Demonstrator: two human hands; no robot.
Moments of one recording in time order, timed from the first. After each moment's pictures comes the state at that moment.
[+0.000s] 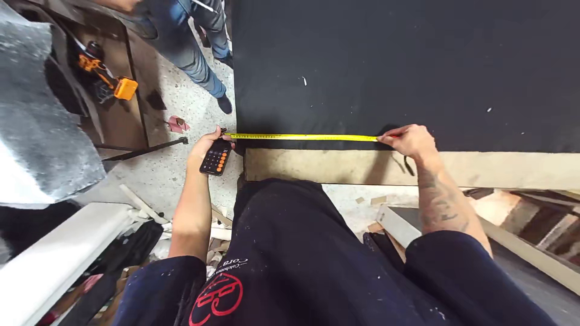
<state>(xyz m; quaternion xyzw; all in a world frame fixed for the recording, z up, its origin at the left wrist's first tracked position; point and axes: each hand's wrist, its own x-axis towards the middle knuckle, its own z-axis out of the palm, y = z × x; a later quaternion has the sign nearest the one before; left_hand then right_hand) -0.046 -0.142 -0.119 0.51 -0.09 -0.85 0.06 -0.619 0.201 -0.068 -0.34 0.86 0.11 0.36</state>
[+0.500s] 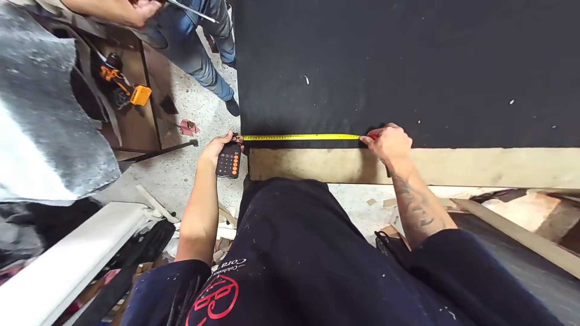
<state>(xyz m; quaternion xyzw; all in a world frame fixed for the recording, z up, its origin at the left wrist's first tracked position) -0.069 -0.122 -0.096 0.59 -0.17 -0.79 0.04 -0.532 0.170 -0.066 -0.35 0.88 0.11 0.32</state>
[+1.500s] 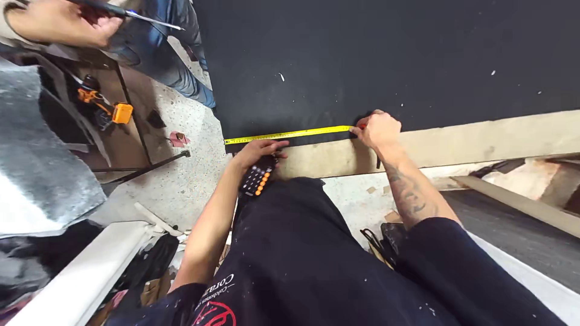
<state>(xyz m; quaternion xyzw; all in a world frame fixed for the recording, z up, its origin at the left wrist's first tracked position) -0.202 -0.049 -0.056 0.31 -0.37 -0.86 -0.17 -0.547 0.181 -0.082 -0.37 0.87 0.14 0.28</state>
